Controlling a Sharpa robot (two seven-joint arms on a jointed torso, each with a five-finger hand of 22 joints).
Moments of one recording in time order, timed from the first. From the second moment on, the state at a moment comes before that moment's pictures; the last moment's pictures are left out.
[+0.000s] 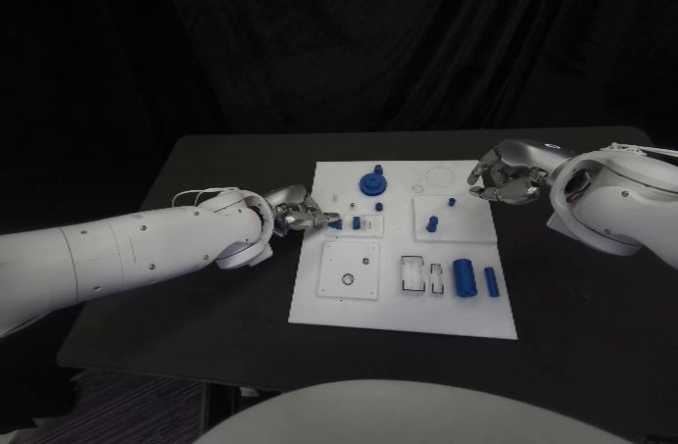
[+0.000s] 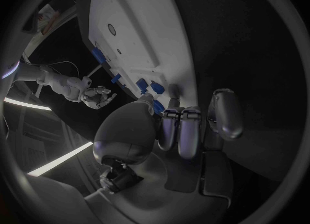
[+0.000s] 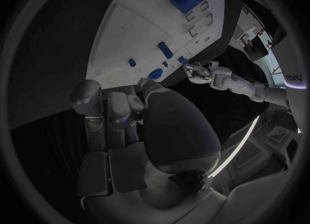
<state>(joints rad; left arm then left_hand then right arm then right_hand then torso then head) 1.16 -0.76 -0.21 1.36 -1.06 -0.25 -0.15 1.03 0.11 -0.06 0.29 0.19 0.92 0.08 0.12 1.29 1.47 0.00 1.57 1.31 1.47 -0.05 1.56 1.31 0.08 1.41 0.06 1.21 1.31 1.40 -0.94 -0.25 1.57 -1.35 -0.21 -0.24 1.46 -0.04 0.21 0.28 0.38 0.81 0.13 0.24 0.19 1.24 0.04 1.26 1.07 1.44 -0.04 1.13 1.08 0.10 1.38 0.07 0.93 1.31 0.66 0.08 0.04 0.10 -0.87</state>
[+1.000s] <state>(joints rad) 1.16 -0.74 -0.20 1.33 -1.06 -0.19 -0.13 1.10 0.11 -0.06 0.27 0.23 0.94 0.08 0.09 1.29 1.46 0.01 1.57 1.31 1.47 -0.04 1.56 1.31 0.08 1.40 0.07 1.19 1.31 1.40 -0.94 -0.25 1.57 -1.35 -0.18 -0.24 1.46 -0.04 0.21 0.28 0.39 0.81 0.13 0.24 0.19 1.23 0.04 1.26 1.07 1.44 -0.04 1.13 1.07 0.10 1.38 0.07 0.92 1.31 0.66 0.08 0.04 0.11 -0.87</state>
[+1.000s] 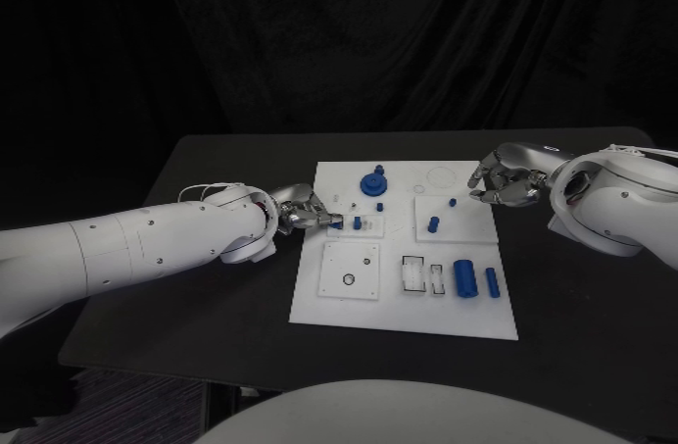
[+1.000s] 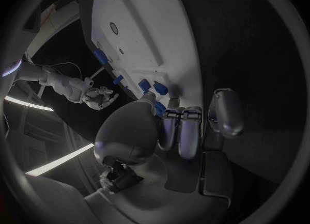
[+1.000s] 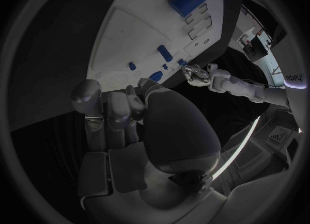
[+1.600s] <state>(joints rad) 1.17 -0.74 -0.20 1.32 -1.05 -0.17 -0.13 1.21 0.10 0.04 0.20 0.28 0.95 0.07 0.08 1.29 1.46 0.01 1.57 1.31 1.47 -0.04 1.56 1.31 0.08 1.40 0.07 1.19 1.31 1.40 -0.94 -0.25 1.57 -1.35 -0.17 -0.24 1.46 -0.04 0.21 0.28 0.39 0.81 0.13 0.24 0.19 1.23 0.04 1.26 1.07 1.44 -0.03 1.13 1.07 0.10 1.38 0.07 0.91 1.31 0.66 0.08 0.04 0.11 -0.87</state>
